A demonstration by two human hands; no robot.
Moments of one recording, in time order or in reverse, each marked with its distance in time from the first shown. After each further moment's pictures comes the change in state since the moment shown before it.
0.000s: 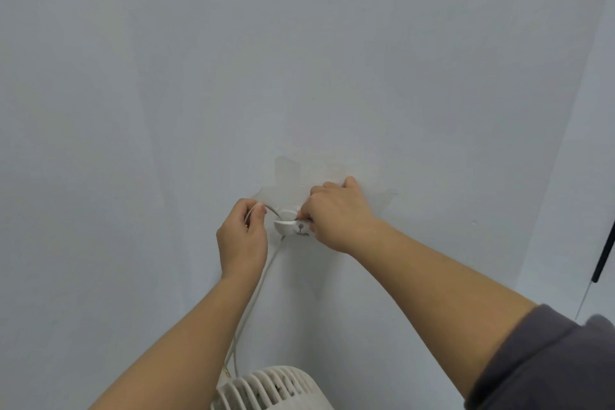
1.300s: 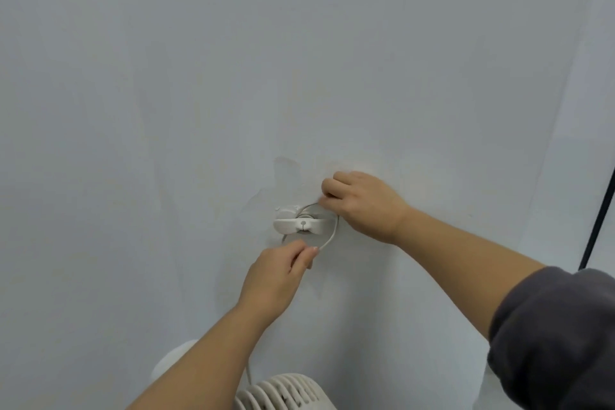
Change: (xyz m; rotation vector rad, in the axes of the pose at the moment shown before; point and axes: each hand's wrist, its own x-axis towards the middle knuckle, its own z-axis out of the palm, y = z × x) left_hand -0.035 -0.019 0.000 0.300 -0.587 0.186; right_hand -0.003 0.060 0.025 -0.274 0.510 -0.471
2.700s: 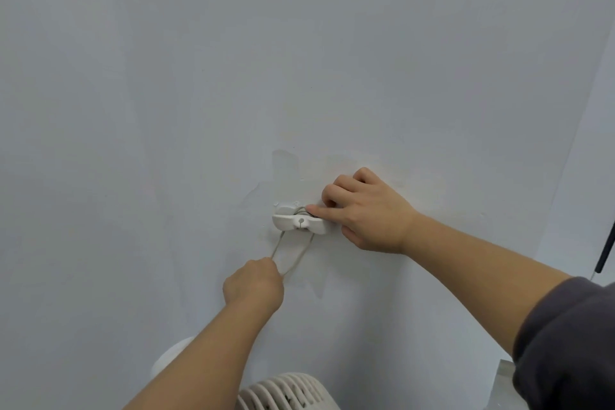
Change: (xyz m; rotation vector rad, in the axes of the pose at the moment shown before) left_hand 0.015 -0.025 0.010 0.748 -0.228 -0.487; right_hand -0.013 -0.005 0.008 0.050 -0.115 -0.008
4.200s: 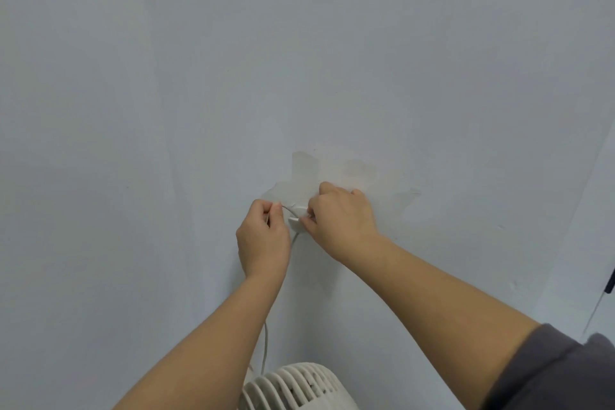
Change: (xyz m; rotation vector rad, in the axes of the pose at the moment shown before) left_hand 0.003 0.011 -0.040 -1.183 0.613 -0.040; right_hand 0.064 -0.062 -0.021 0.291 -0.243 0.625
